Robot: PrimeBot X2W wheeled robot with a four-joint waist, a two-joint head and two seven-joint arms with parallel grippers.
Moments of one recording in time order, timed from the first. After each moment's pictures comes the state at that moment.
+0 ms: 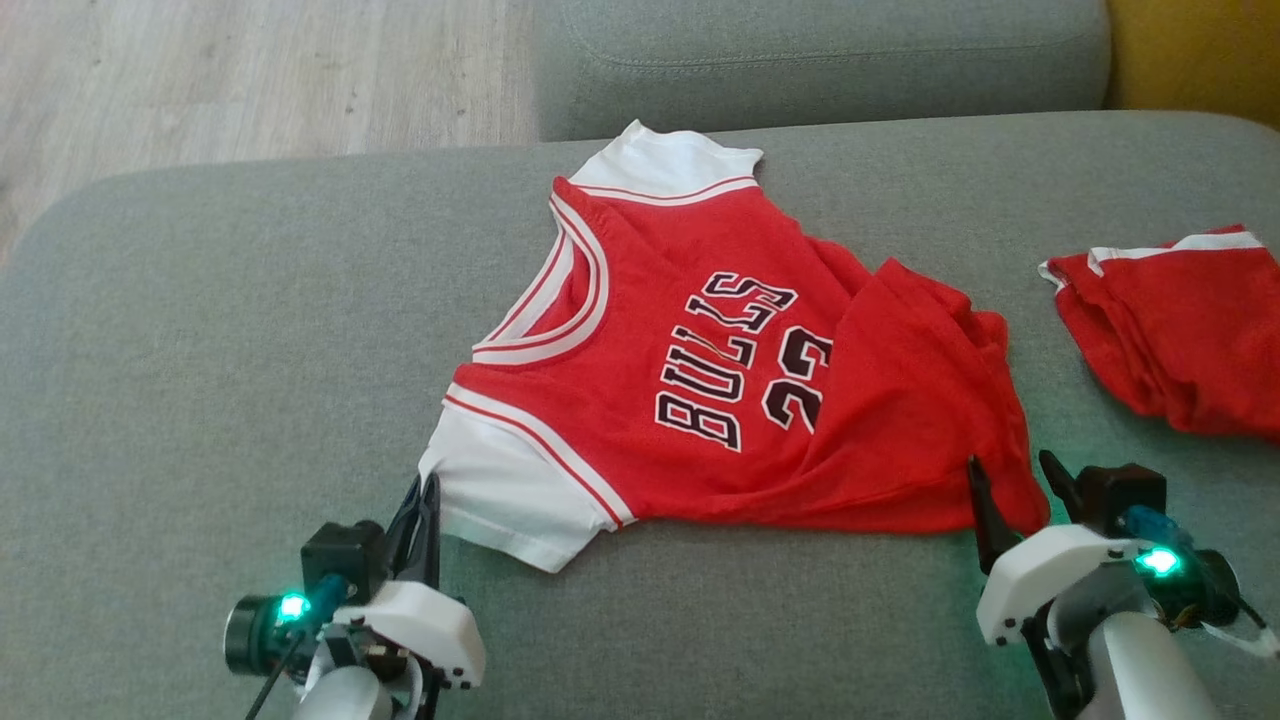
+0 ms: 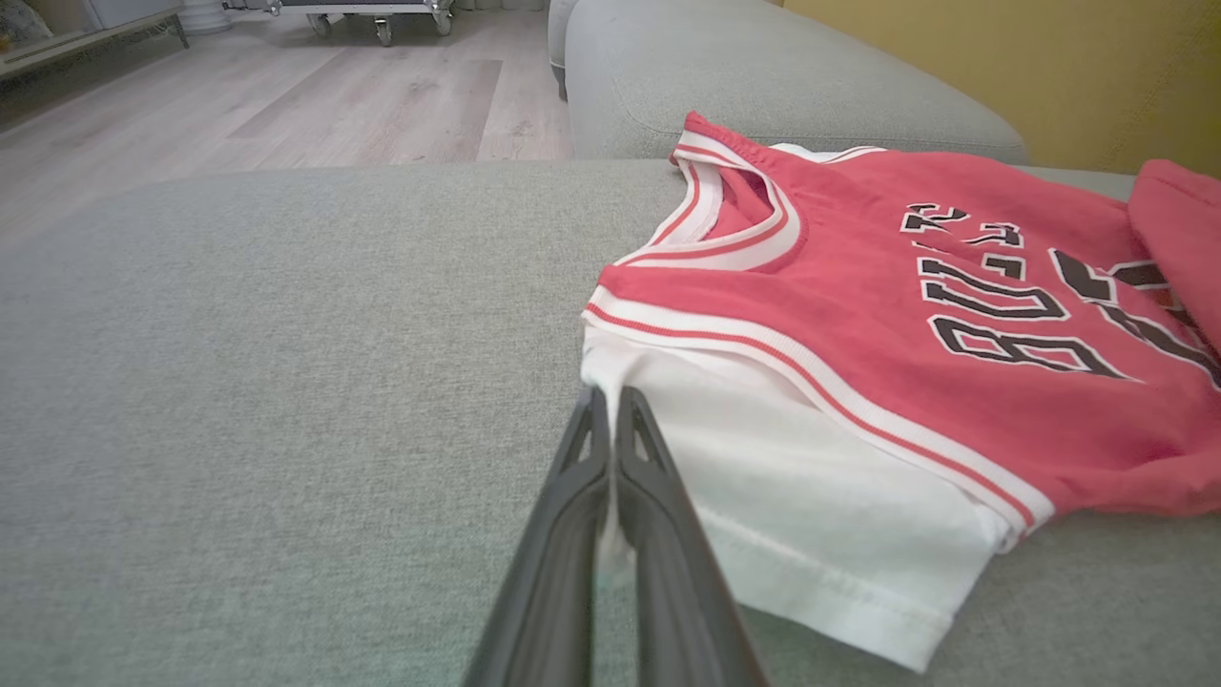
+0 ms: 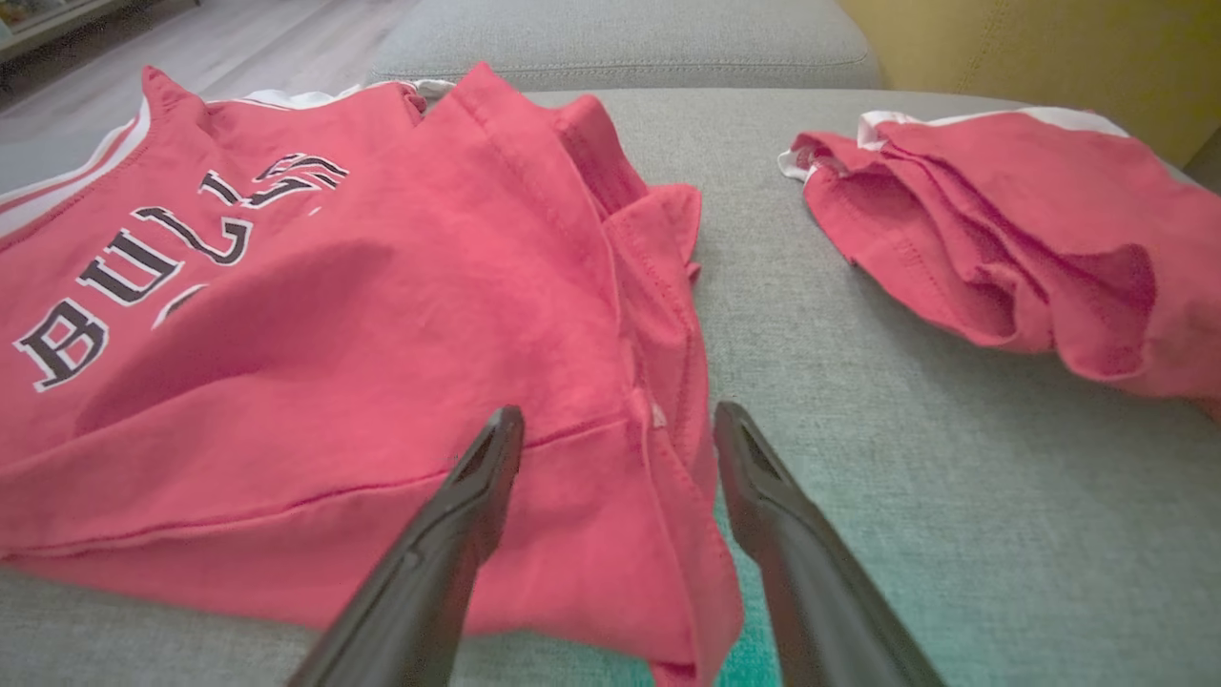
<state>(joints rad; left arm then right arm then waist) -0.17 0.15 -0.39 0.47 -0.36 0.12 -0.08 -0.16 -0.04 -0.08 0.54 -0.01 0.13 -0.01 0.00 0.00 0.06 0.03</state>
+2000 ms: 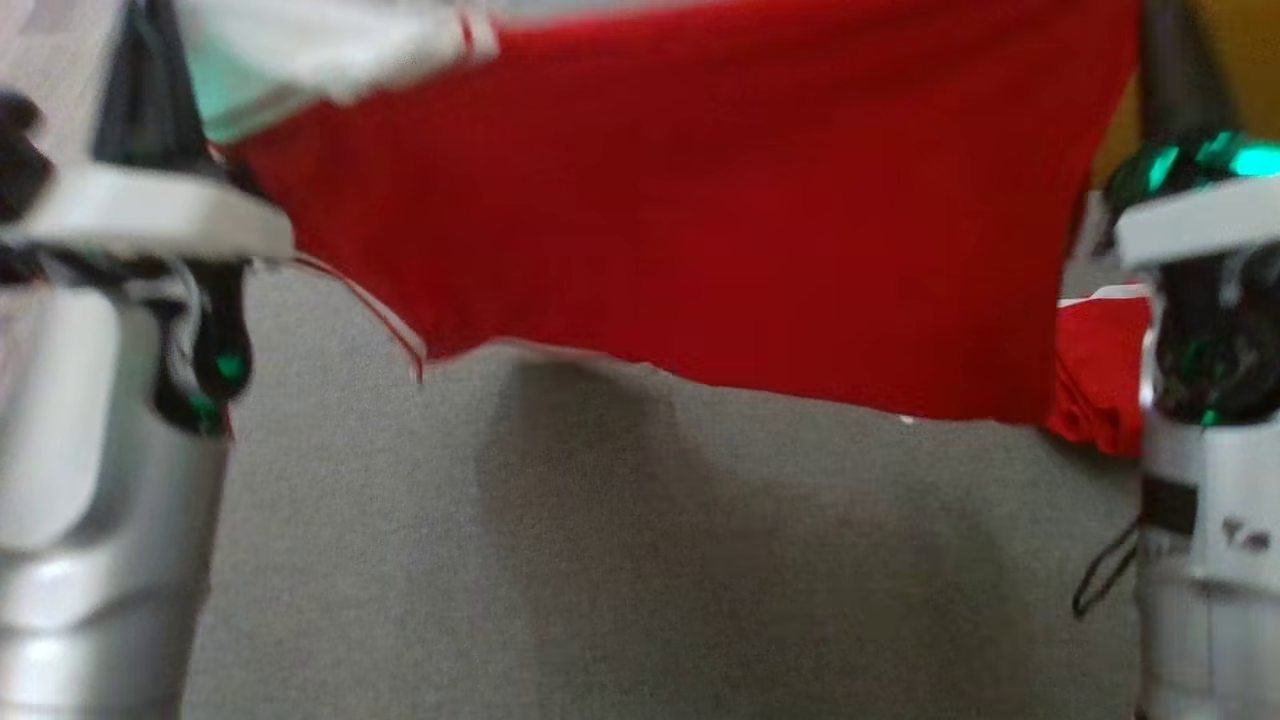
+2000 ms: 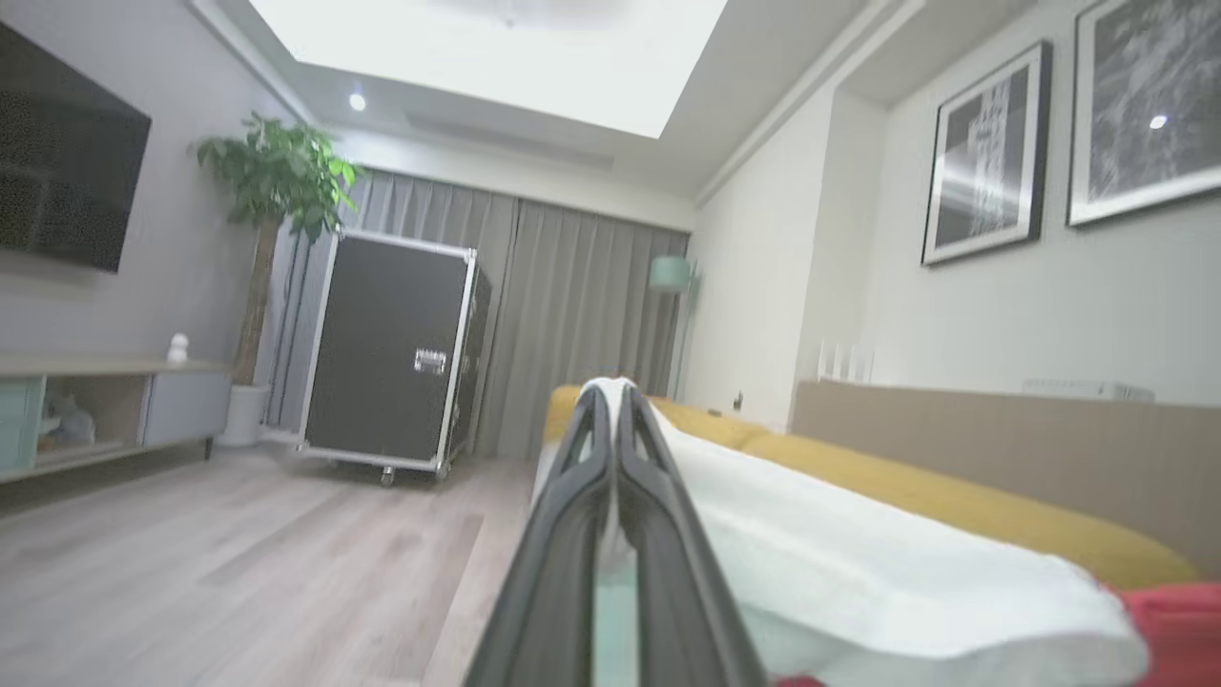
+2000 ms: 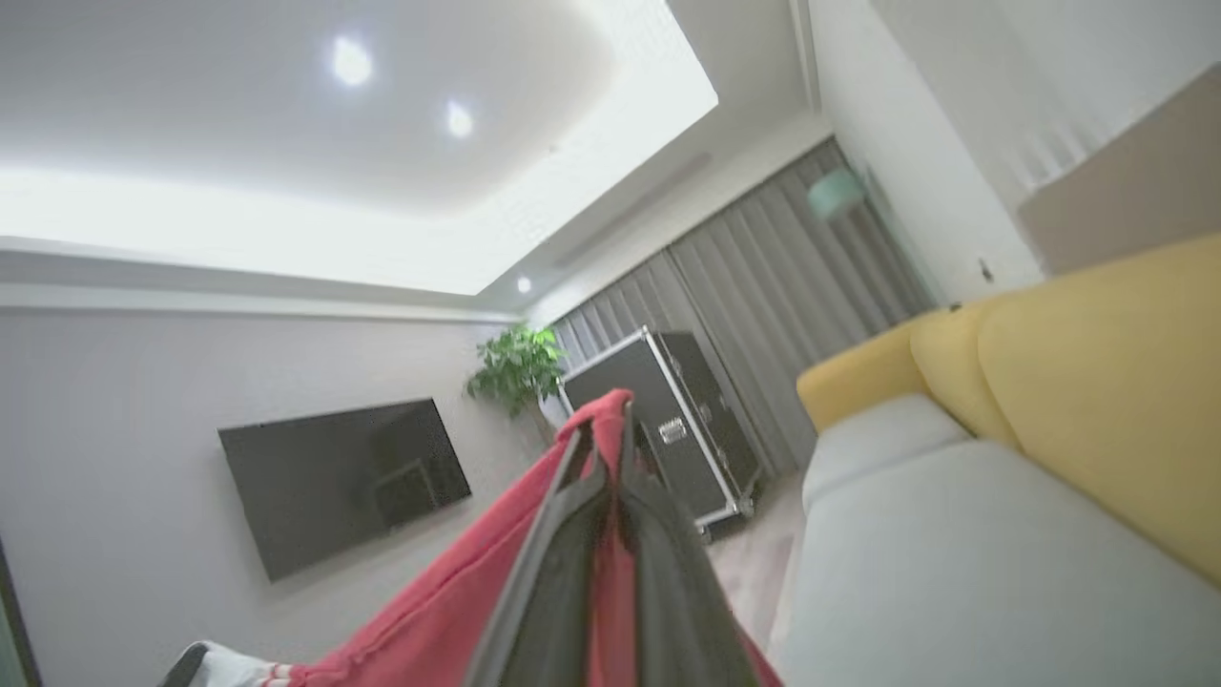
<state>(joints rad) -0.62 0.27 -0.20 0.17 -0.55 0.12 0.02 -0.51 -0.06 -0.03 -0.02 0.73 0.13 0.22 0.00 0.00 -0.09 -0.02</state>
